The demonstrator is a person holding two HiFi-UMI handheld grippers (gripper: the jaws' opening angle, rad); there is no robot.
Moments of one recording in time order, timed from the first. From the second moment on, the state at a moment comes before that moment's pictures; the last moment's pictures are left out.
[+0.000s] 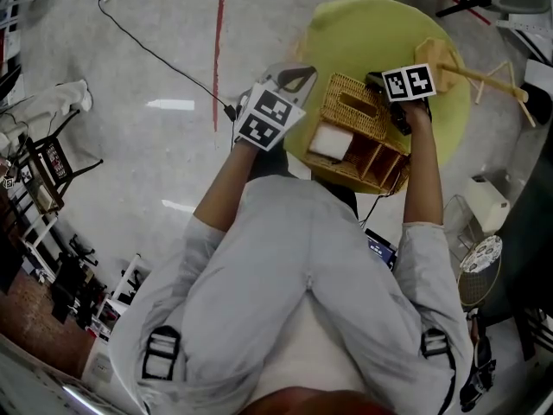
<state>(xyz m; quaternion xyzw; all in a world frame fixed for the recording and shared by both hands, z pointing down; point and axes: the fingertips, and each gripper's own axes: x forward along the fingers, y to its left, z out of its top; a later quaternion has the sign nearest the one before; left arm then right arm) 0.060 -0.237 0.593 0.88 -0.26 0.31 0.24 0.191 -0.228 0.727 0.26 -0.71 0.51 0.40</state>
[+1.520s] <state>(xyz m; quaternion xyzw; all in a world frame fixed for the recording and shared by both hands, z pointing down) 0.051 -0.231 0.581 0.89 -0.25 0.32 0.21 0.195 -0.228 0.713 0.33 -0.69 0.52 0.38</state>
